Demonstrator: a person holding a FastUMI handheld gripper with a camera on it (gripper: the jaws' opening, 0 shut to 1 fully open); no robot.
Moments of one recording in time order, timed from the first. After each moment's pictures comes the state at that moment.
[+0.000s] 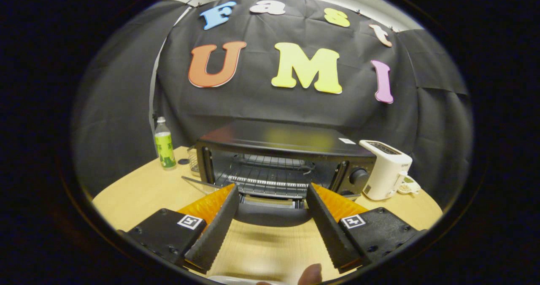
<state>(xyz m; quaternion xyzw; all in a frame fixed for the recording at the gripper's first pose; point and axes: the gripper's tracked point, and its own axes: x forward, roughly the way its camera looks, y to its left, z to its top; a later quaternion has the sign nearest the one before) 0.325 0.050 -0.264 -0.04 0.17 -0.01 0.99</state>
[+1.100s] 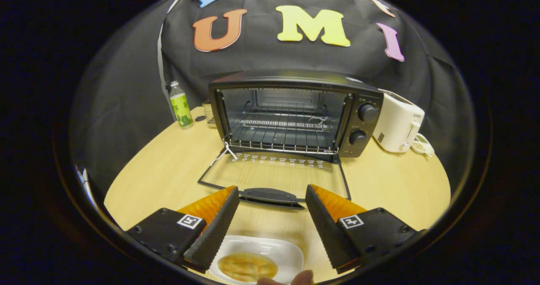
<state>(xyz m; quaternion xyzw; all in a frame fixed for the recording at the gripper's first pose) 0.248 0.053 -0.308 0.02 0.31 0.05 0.95</state>
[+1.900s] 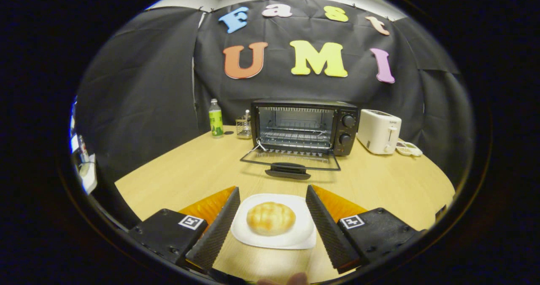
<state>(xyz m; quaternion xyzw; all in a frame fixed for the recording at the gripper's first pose) 0.101 0.072 -0.311 -0.01 0.19 0.08 0.98</state>
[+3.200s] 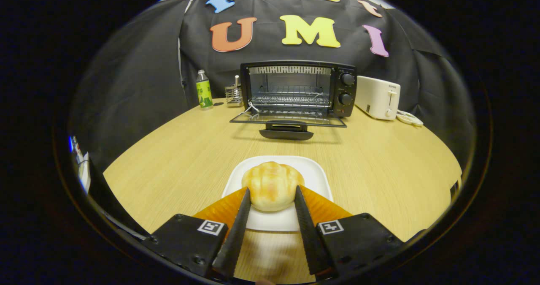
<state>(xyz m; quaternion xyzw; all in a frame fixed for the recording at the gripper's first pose) 0.099 0.070 -0.380 0.03 0.28 0.04 0.96</state>
